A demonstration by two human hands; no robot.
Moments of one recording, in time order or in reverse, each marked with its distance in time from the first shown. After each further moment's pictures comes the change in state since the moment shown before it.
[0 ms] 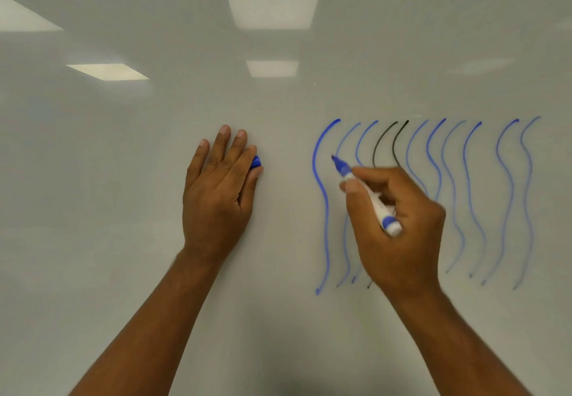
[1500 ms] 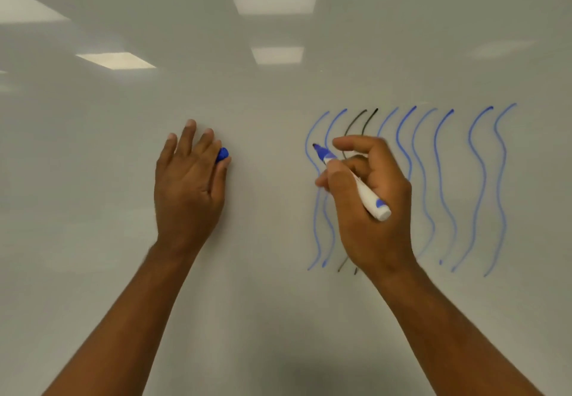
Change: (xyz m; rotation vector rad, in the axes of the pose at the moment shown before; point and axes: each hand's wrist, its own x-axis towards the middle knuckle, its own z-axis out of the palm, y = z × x) left_hand 0.000 0.020 -0.021 0.087 -0.045 -0.064; right_hand 0.015 0.005 -0.030 0.323 -0.185 0.118
